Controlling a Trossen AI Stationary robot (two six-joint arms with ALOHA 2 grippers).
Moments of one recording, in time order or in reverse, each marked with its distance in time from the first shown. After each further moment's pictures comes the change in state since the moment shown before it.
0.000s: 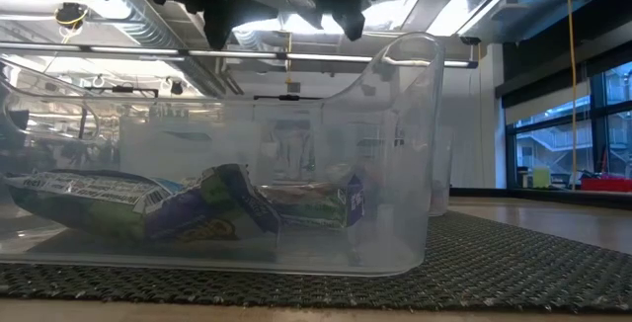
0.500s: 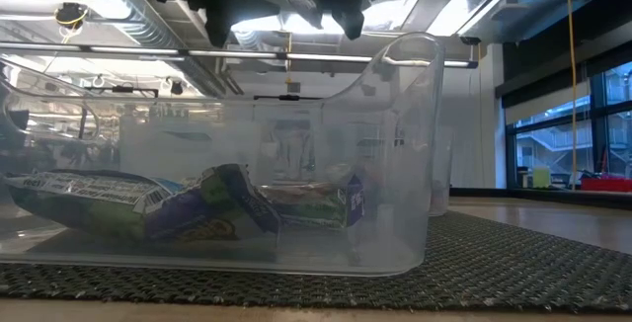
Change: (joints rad) left arm 0.000 0.000 0.000 0.035 -0.035 -0.003; right arm 0.006 0.000 0.000 0.000 -0.001 -0.026
